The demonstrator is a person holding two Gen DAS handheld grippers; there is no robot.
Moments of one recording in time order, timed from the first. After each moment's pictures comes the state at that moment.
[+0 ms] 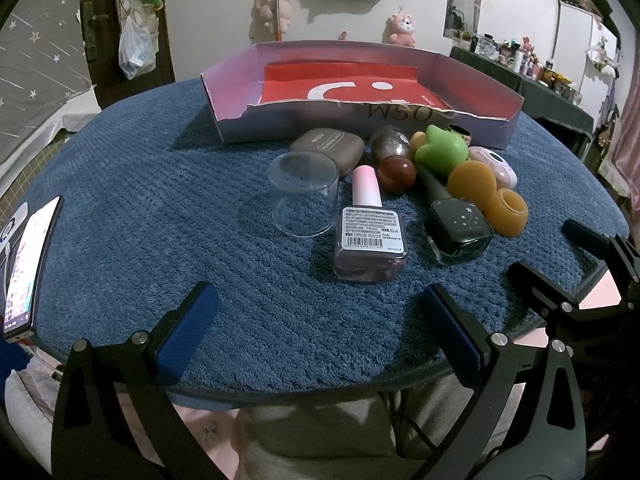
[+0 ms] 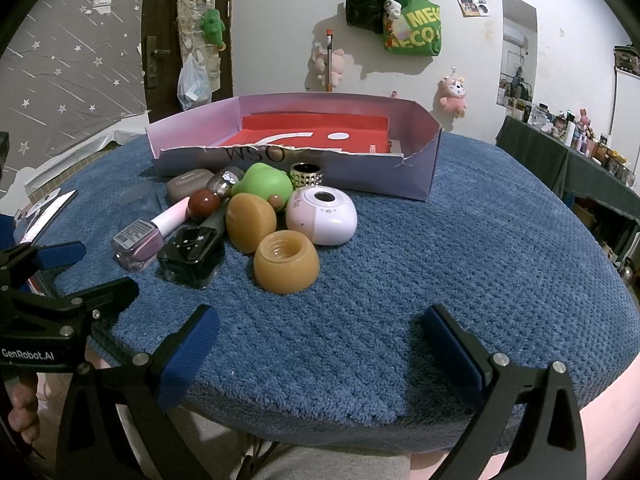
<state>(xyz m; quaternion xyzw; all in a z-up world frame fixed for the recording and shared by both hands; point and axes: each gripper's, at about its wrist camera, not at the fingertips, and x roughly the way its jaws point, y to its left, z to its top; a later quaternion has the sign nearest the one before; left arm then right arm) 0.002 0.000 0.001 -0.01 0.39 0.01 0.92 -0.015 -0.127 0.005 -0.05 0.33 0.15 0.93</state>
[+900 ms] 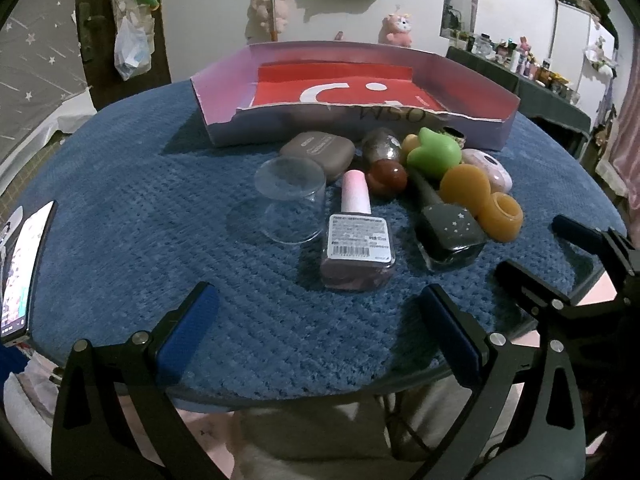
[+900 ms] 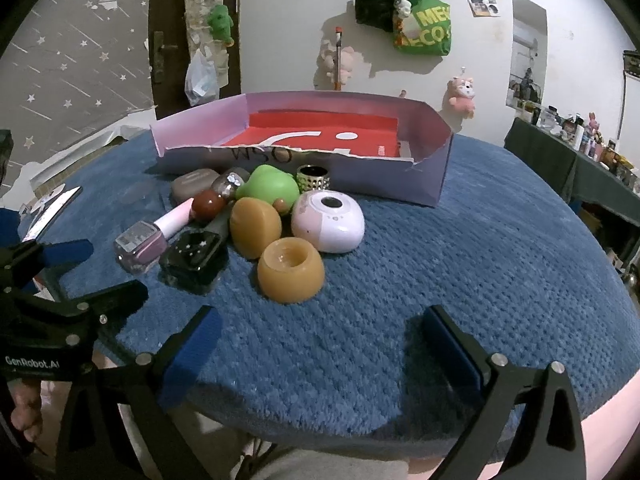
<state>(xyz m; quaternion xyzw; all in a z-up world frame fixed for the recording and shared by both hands) 0.006 -0.005 0.002 -0.02 0.39 0.01 0.92 -0.004 -0.127 0.007 -0.06 0.33 0.17 0.93</state>
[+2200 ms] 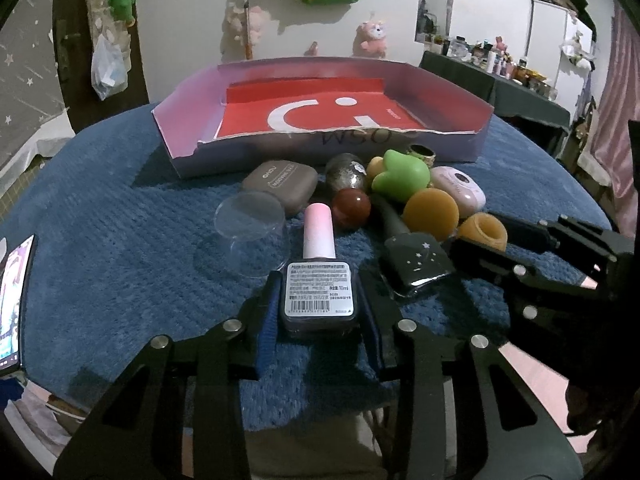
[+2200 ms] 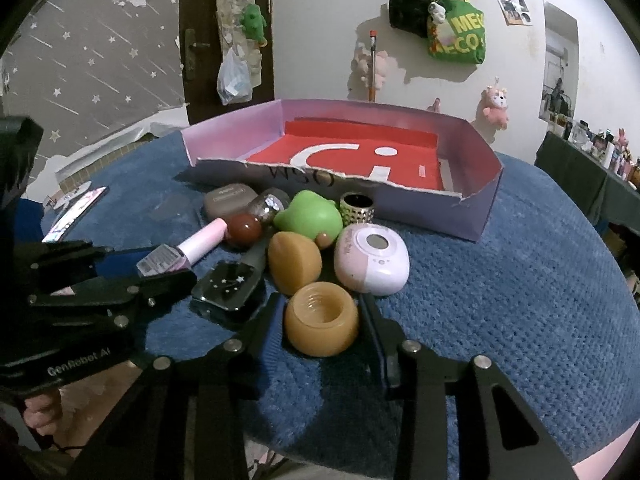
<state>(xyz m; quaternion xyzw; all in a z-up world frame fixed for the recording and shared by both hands) 0.012 -0.019 0.014 0.00 0.37 -0.03 0.93 0.009 -0.109 0.019 -0.07 0.33 0.23 0.91</state>
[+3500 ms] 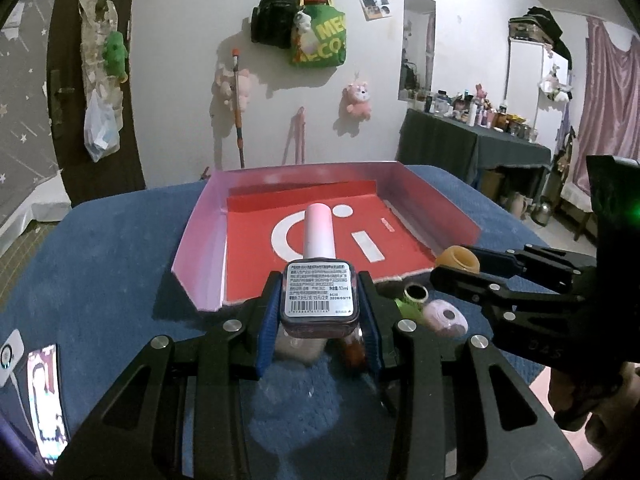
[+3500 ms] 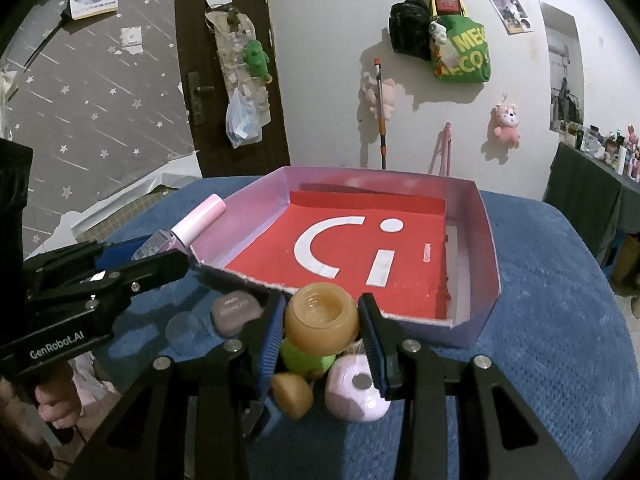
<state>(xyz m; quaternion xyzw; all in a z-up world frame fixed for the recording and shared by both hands) 0.056 0.003 0.097 0.00 0.28 -0.07 0.96 0.068 -0.113 0.088 -0.02 0.29 0.26 0.92</state>
